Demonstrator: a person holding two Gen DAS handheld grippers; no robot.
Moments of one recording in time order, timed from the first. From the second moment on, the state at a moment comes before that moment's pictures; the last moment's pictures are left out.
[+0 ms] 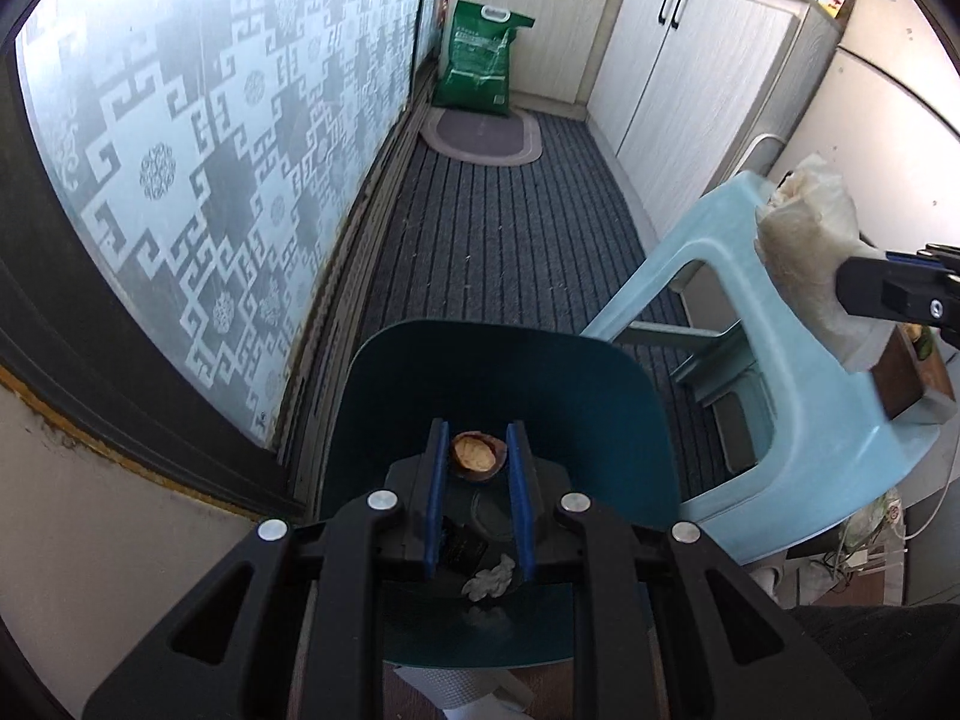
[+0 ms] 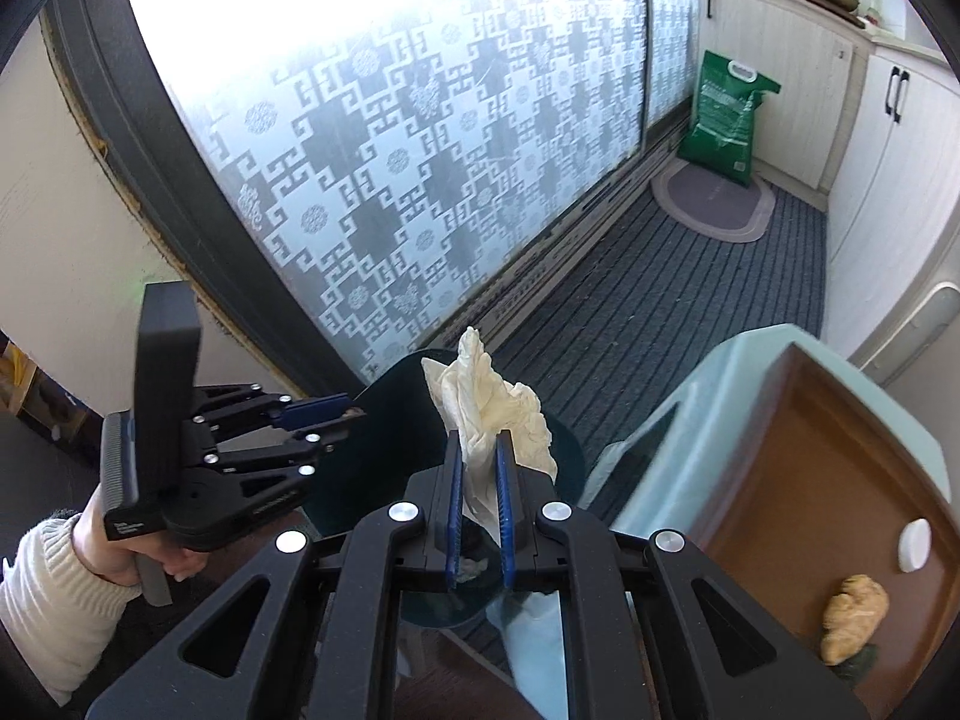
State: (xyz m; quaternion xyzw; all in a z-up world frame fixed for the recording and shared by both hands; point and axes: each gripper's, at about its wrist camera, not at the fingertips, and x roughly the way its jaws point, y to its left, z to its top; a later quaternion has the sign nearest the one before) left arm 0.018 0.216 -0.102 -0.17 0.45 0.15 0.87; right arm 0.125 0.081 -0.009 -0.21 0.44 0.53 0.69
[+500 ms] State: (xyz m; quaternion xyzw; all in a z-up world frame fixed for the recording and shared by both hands) left arm 0.019 0.231 -0.162 -0.18 0.52 0.16 0.82; right arm 0.108 0.107 -0.038 -0.24 0.46 0.52 0.67
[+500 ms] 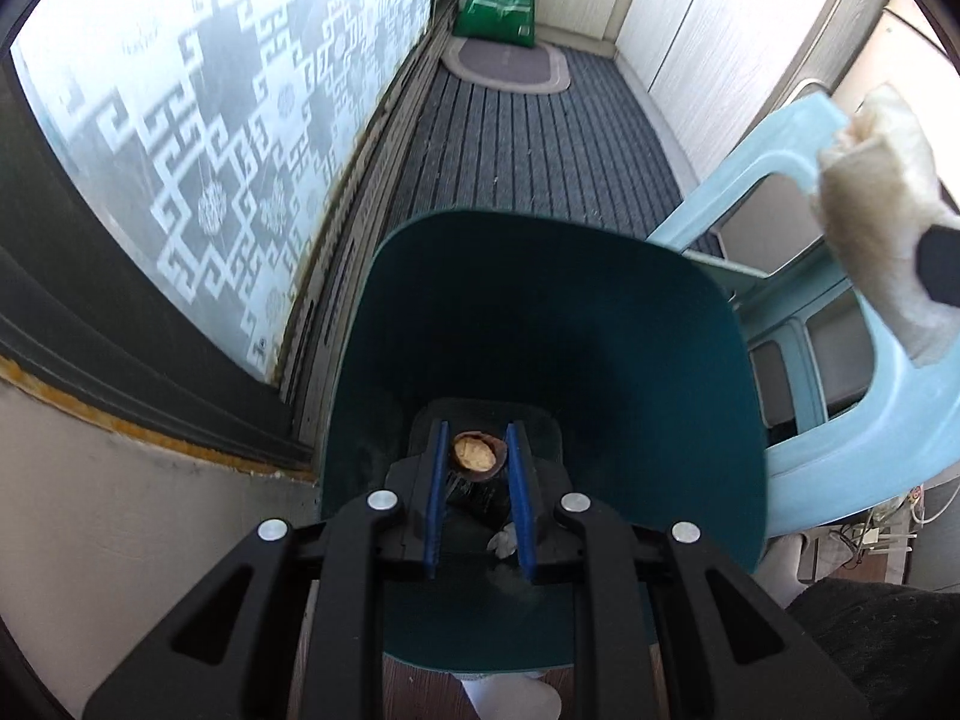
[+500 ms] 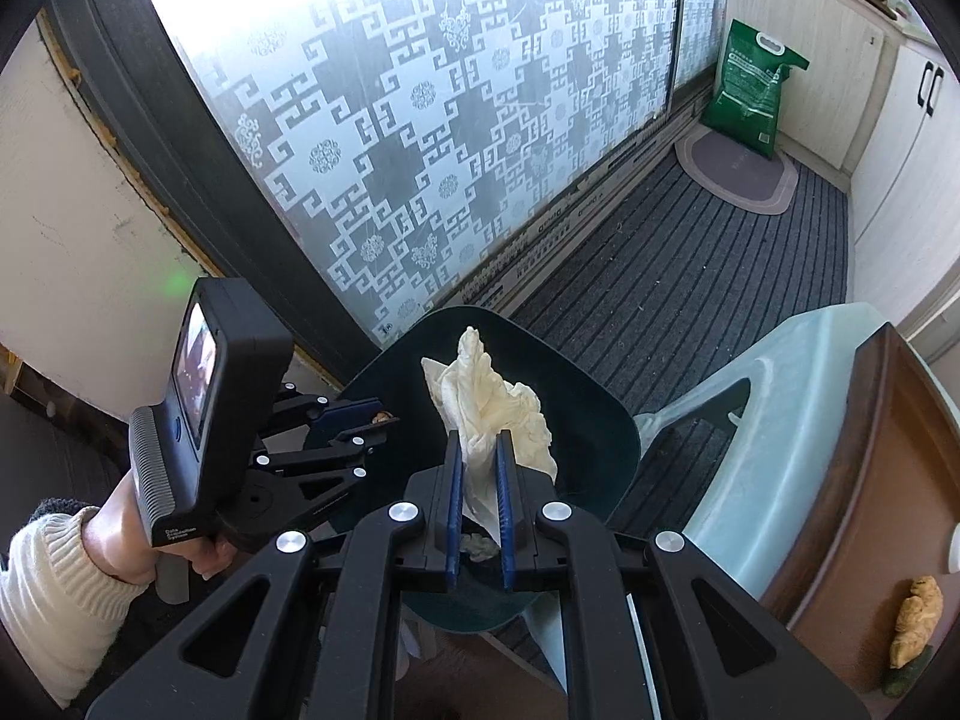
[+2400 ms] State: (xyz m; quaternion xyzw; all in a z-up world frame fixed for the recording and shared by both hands) left arm -0.065 0.181 0.052 -0.13 0.28 0.13 0.94; right arm 0.072 0.161 -0.202 -0.37 0.55 0.45 0.60
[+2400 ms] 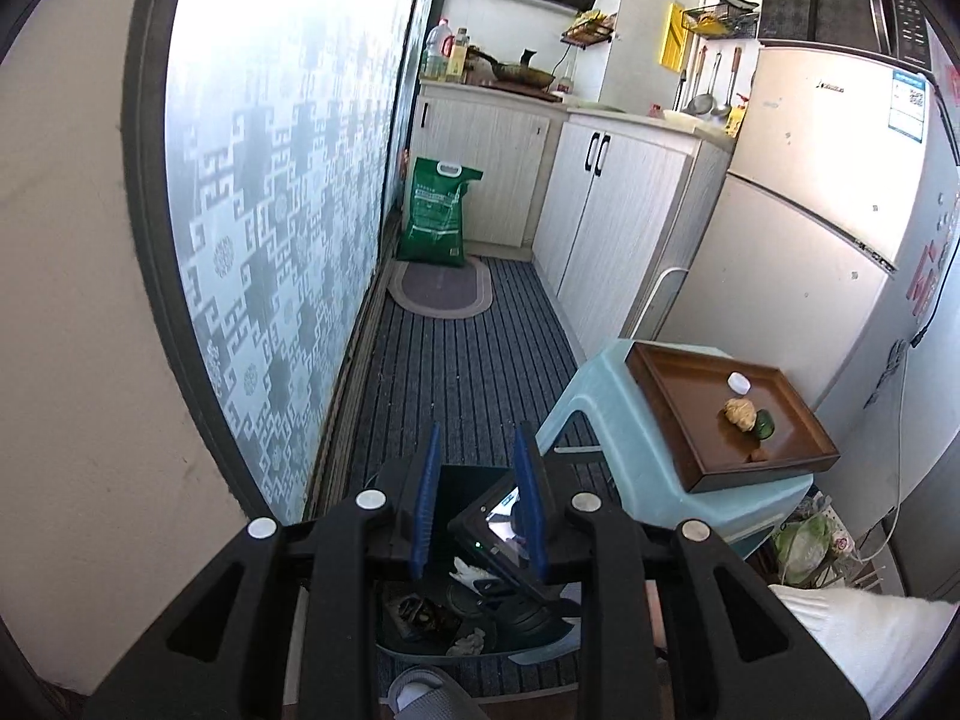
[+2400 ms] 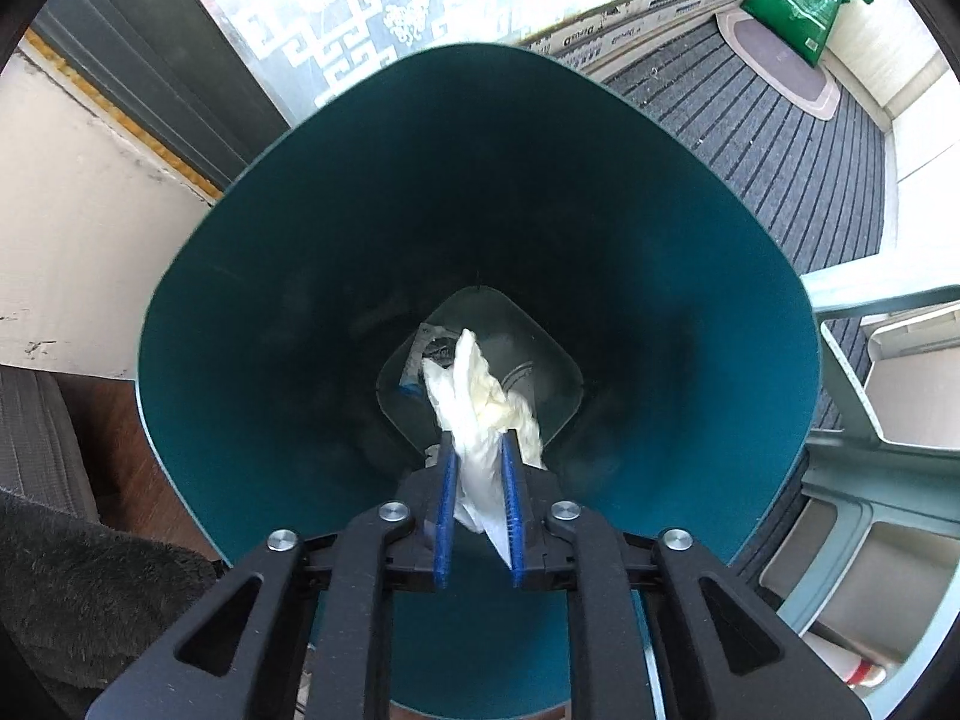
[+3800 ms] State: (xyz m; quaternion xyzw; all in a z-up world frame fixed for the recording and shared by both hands) left arm 0.009 0.081 0.103 -0.13 0.25 0.02 0.96; right arm 0.164 -0.031 0.033 -0.18 0.38 0.46 0.78
